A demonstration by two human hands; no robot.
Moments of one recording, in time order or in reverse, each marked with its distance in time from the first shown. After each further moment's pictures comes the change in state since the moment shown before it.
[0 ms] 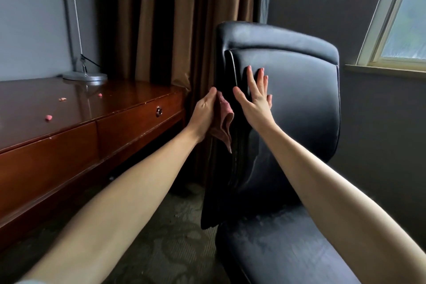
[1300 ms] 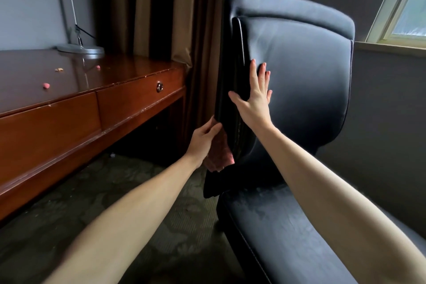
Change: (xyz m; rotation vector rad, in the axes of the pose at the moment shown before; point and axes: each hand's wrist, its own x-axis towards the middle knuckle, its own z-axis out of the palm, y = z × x) left_hand -0.078 -0.102 -0.026 0.048 0.004 -0.182; right_hand -0.050 0.013 0.027 -0.045 0.048 0.026
